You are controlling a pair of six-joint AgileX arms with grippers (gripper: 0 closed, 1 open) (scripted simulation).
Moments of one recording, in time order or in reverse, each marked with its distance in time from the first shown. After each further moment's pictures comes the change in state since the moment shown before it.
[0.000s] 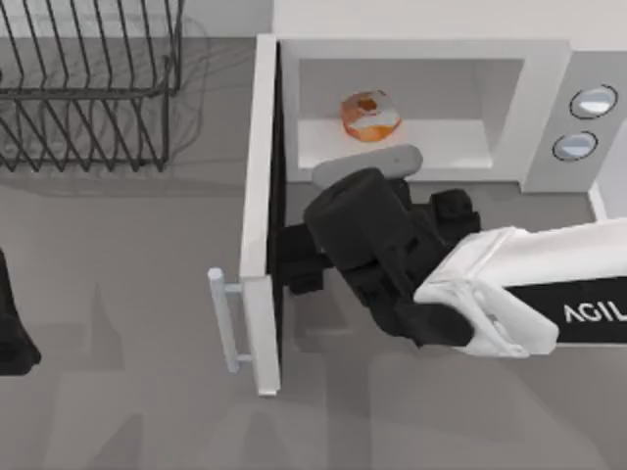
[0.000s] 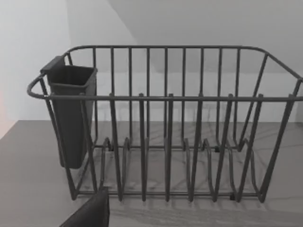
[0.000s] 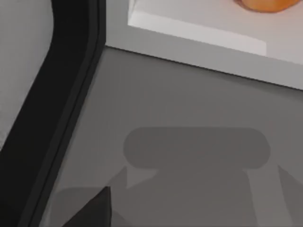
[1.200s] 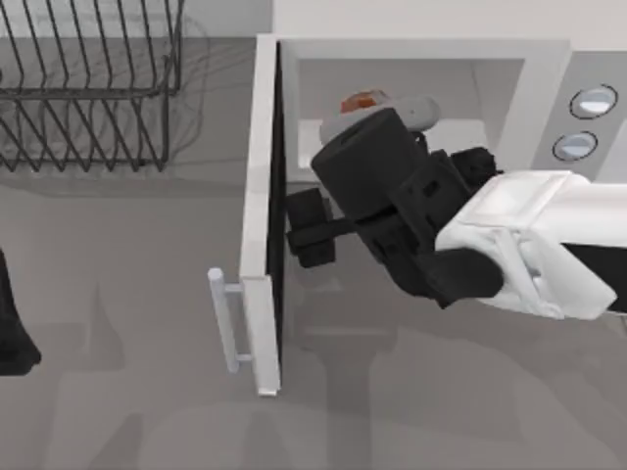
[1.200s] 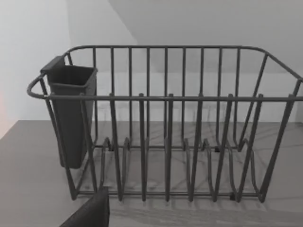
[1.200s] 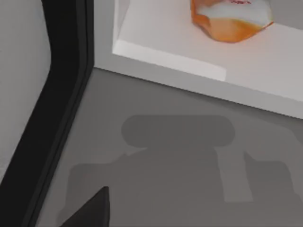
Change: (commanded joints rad) left arm 0.000 0.000 0.000 0.000 0.000 0.000; right arm -0.010 -0.131 0.076 -0.291 -0.014 -0.005
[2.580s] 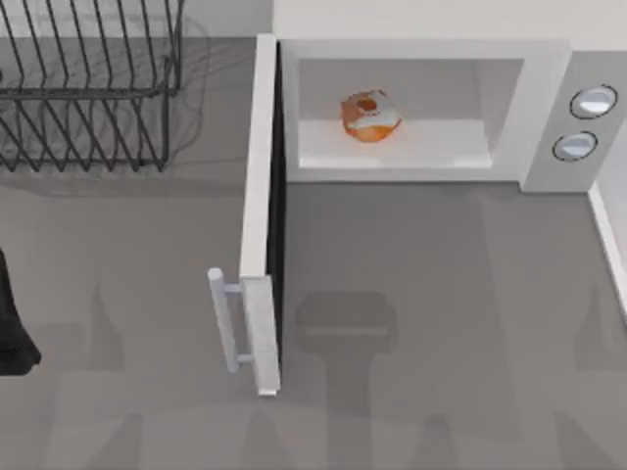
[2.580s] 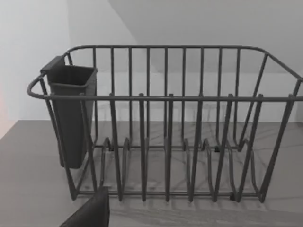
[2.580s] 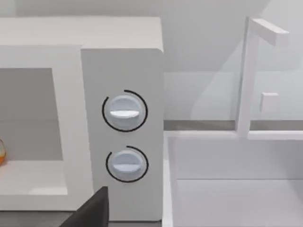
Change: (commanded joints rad) left arm 0.000 0.000 0.000 0.000 0.000 0.000; right arm -0.829 -1.736 -1.088 0.179 -0.572 -0.361
